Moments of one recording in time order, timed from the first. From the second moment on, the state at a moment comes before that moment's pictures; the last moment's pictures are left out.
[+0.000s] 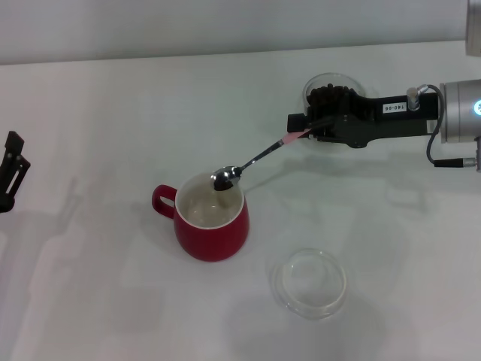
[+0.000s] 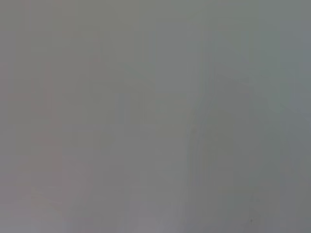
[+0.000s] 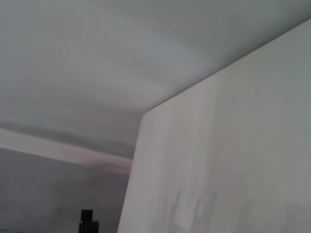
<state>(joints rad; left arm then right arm) -0.26 -2.08 2.82 0.23 -1.21 1.50 -0.14 0.60 1.92 -1.01 -0.50 -1.71 -1.43 2.44</state>
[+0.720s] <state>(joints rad) -0.26 -2.08 2.82 0.23 -1.23 1.50 -0.14 0.56 1.98 -1.02 -0.64 -1.71 -1.43 2.18</state>
